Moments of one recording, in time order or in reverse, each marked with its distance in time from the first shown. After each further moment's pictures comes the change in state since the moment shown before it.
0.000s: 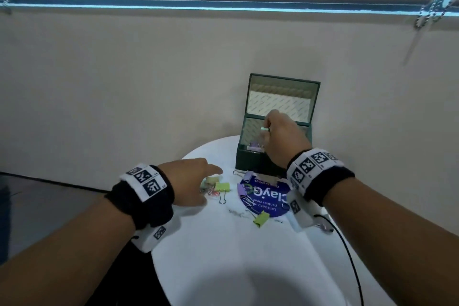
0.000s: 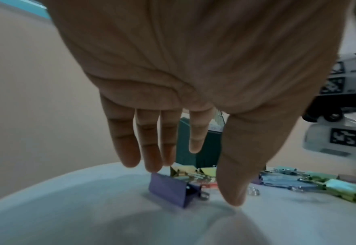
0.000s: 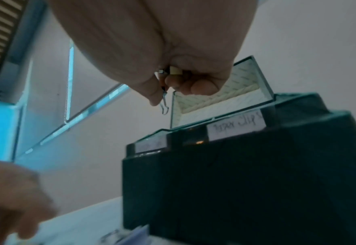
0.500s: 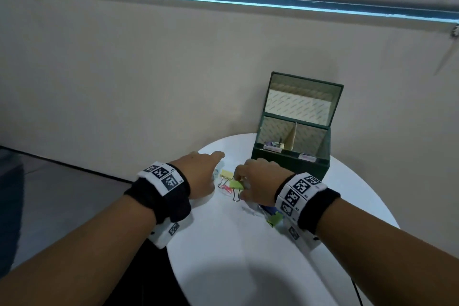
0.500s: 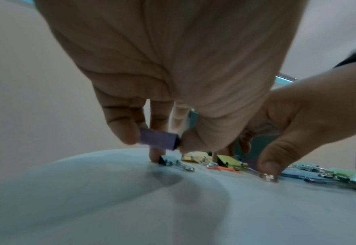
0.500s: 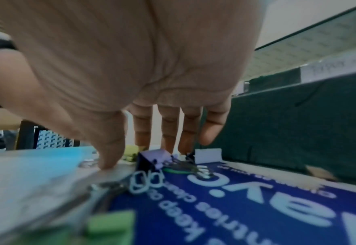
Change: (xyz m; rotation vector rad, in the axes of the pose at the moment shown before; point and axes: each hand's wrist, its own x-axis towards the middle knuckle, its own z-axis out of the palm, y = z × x) left_hand -0.006 -0.006 0.009 -0.169 0.086 -0.191; right_hand -0.043 -0.045 0.055 -0.406 -0.632 -0.304
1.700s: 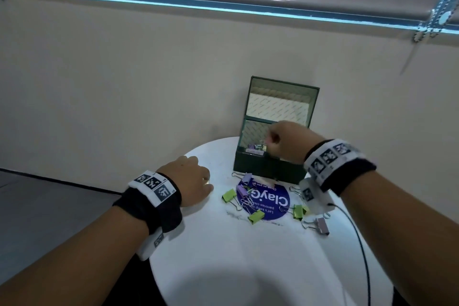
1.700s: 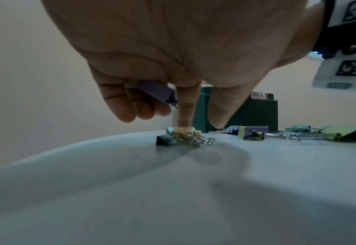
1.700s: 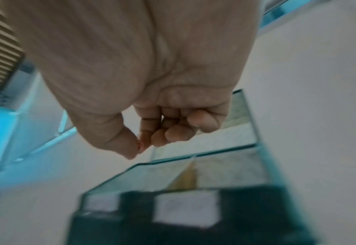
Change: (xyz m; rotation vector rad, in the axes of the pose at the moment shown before) left_hand 0.007 0.013 0.005 0.098 -0.009 -0.018; right_hand -0.022 0.085 -0.069 0.252 0.214 0.214
